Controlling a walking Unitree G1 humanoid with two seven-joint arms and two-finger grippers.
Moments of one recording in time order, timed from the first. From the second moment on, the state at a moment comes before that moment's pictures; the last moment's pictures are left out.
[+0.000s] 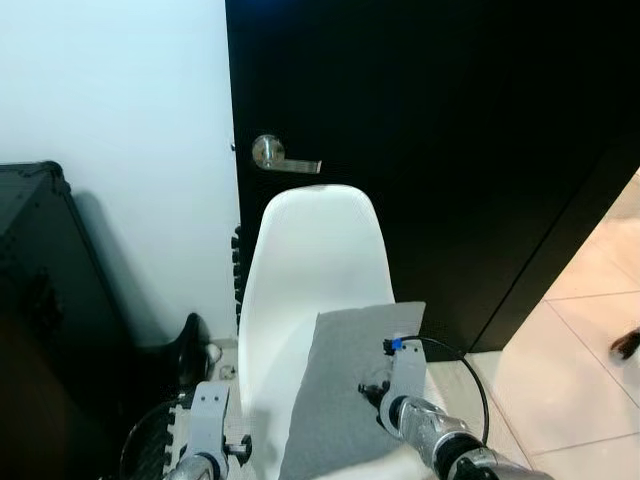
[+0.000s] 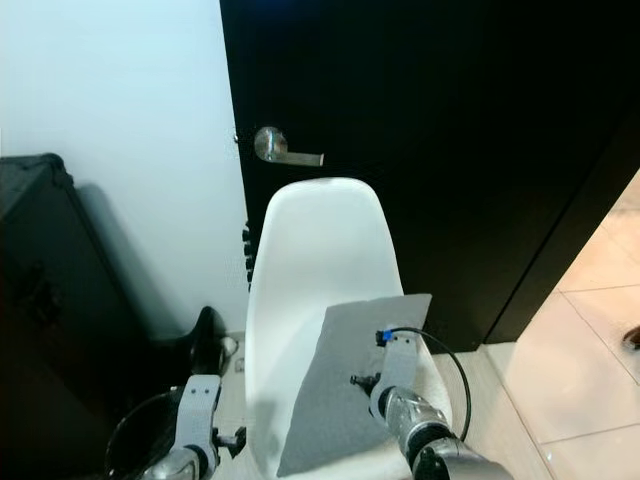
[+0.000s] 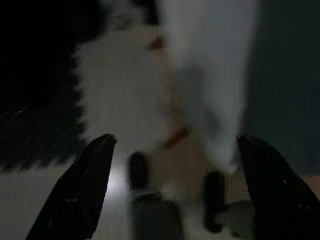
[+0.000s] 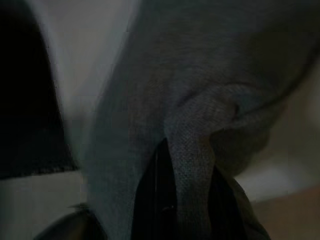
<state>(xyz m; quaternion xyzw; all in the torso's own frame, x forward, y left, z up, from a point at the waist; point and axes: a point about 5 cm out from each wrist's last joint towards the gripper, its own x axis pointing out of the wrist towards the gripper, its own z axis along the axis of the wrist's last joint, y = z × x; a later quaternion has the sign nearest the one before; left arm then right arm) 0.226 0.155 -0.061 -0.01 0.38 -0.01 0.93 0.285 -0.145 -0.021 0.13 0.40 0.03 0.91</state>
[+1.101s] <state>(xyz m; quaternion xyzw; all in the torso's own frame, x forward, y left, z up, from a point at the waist) 0.225 0.158 -0.062 0.00 0.38 0.01 0.92 0.273 -0.136 -0.032 0.11 0.42 0.05 0.90</state>
